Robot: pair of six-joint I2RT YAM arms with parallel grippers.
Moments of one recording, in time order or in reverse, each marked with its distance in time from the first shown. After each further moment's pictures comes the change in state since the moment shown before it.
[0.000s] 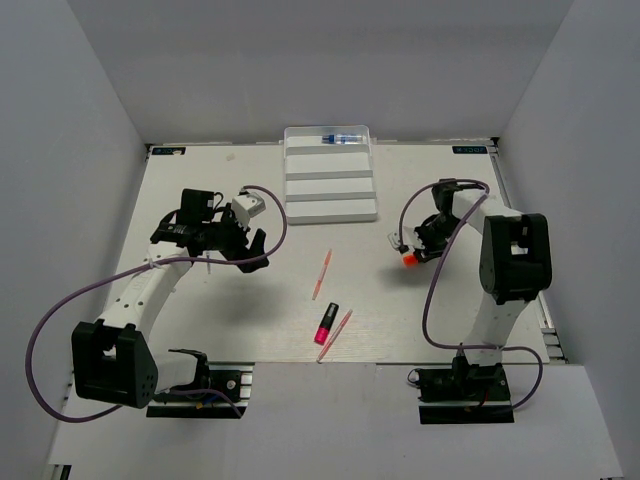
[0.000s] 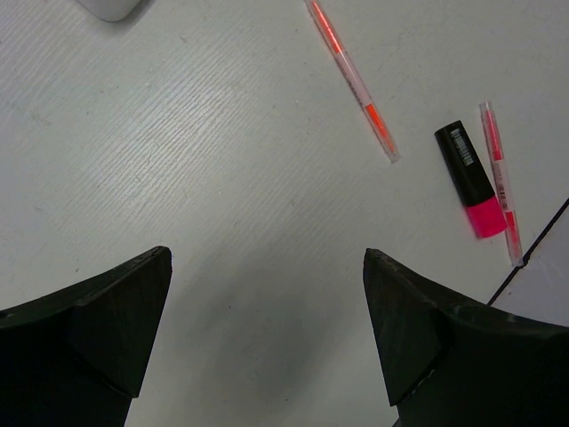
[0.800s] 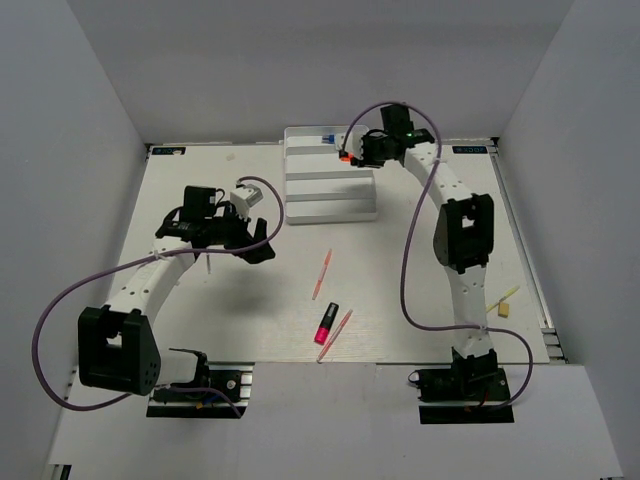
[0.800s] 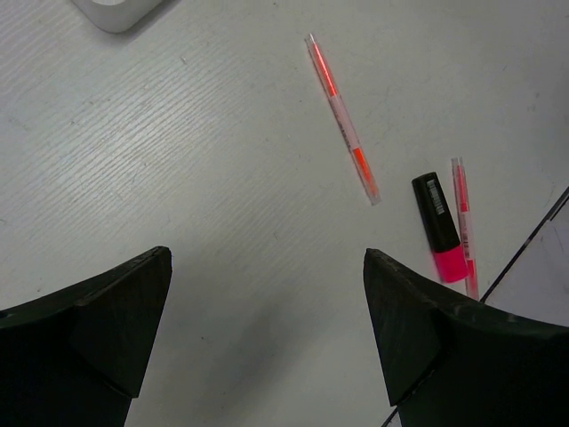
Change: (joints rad) left arm 0.008 0.063 -0.007 0.111 0.035 -0.179; right arm 0.204 0.397 0.908 0.300 -0.121 0.567
